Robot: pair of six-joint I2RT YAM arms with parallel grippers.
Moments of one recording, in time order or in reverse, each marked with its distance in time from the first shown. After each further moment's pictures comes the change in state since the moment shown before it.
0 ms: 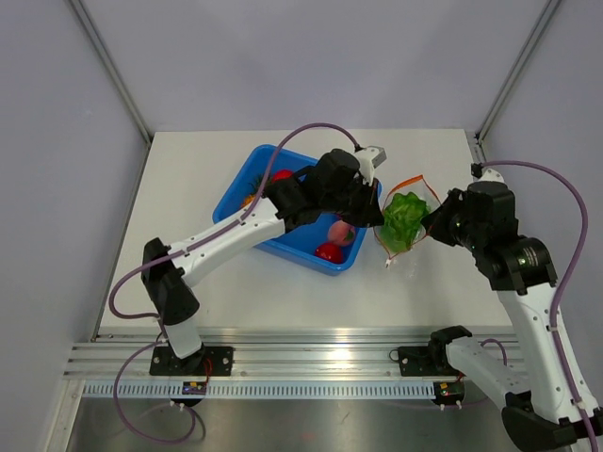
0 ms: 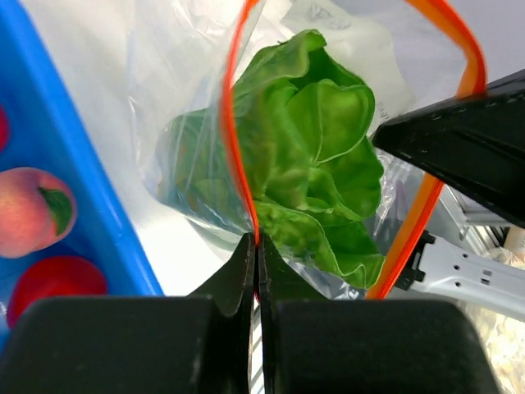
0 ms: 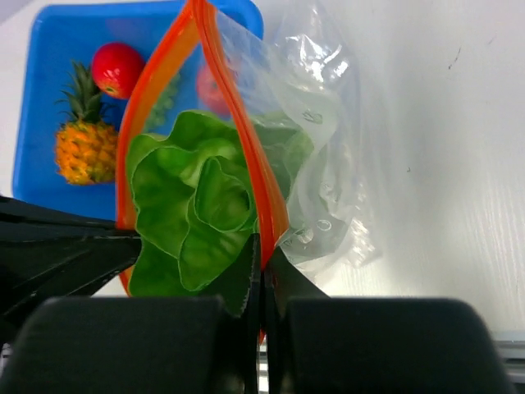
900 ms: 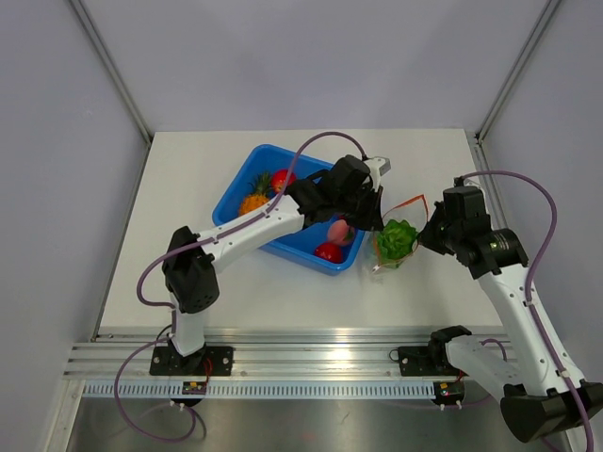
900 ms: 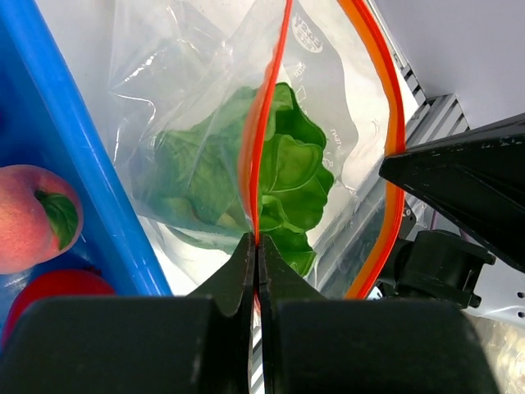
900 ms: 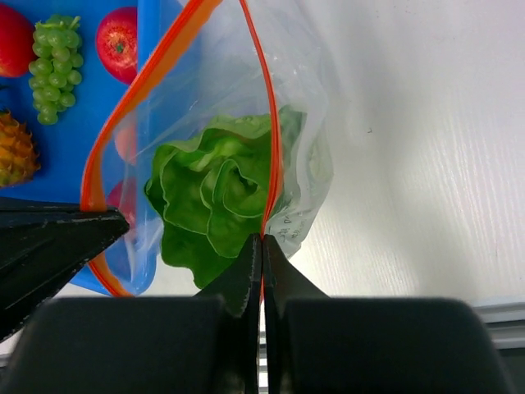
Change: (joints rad) left arm 0.011 0.142 0.016 0.015 0.019 0.013; right arm 0.000 0.042 -0.159 0.023 0.058 0.031
